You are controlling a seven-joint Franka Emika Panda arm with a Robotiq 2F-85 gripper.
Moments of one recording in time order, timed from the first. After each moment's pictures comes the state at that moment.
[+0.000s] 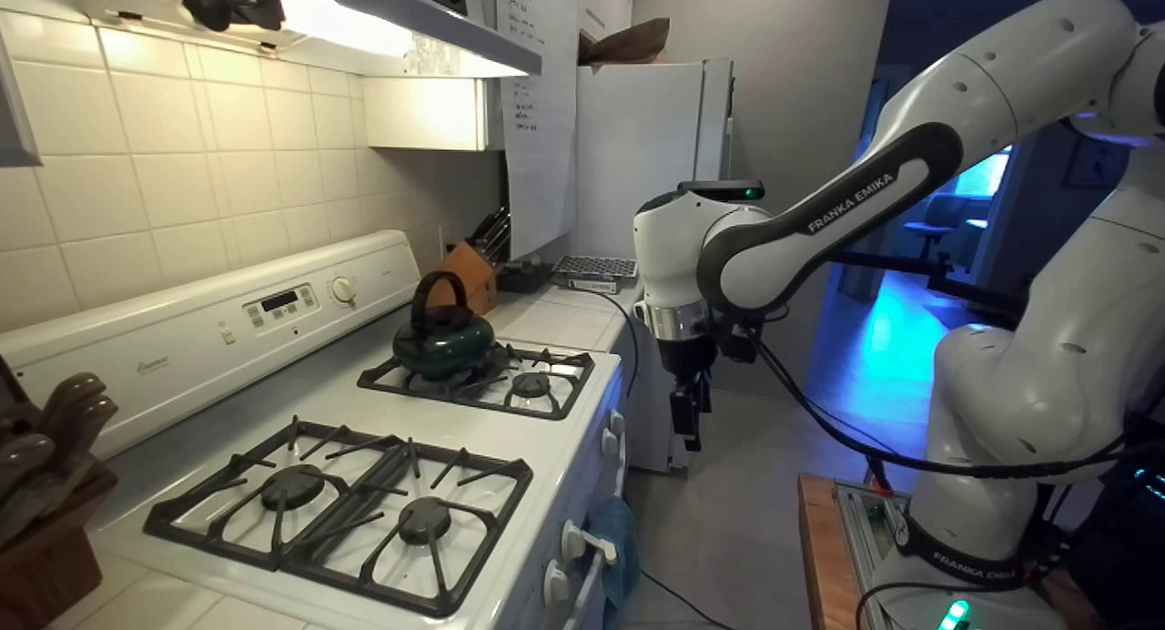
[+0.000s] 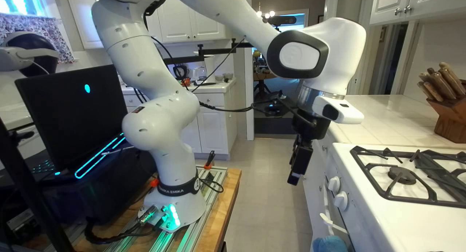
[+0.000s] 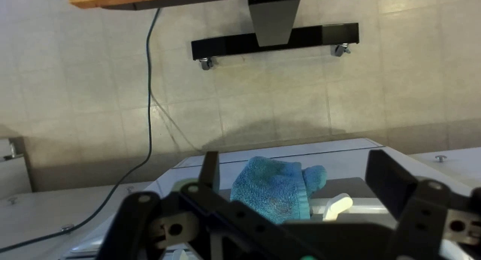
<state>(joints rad) -0.05 -0.36 0.07 -2.62 -0.10 2.03 0.17</state>
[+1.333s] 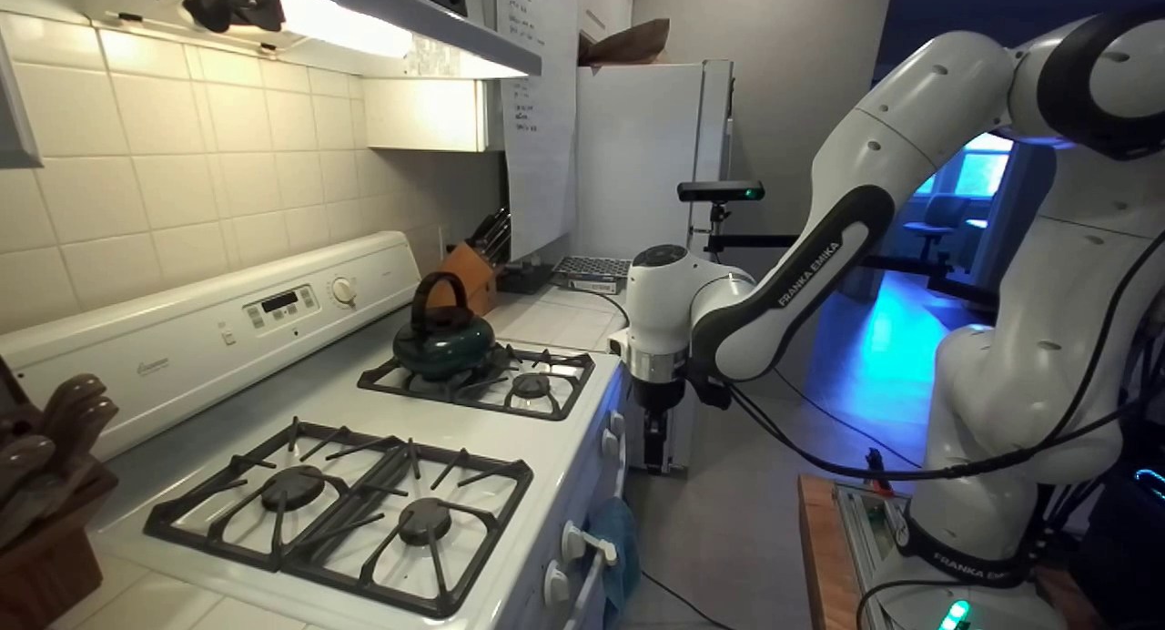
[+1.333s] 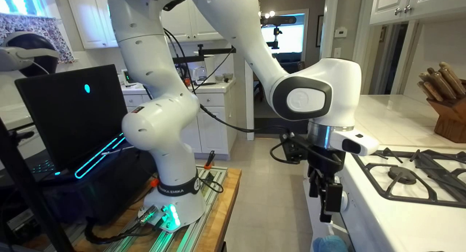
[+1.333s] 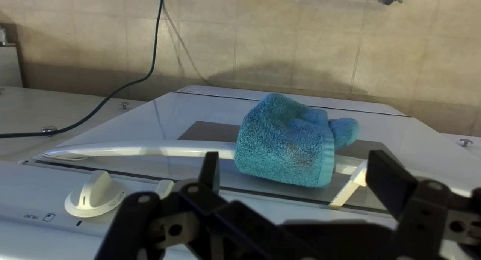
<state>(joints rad) -0.06 -0.15 0.02 -2.67 -0.30 2.49 0.08</state>
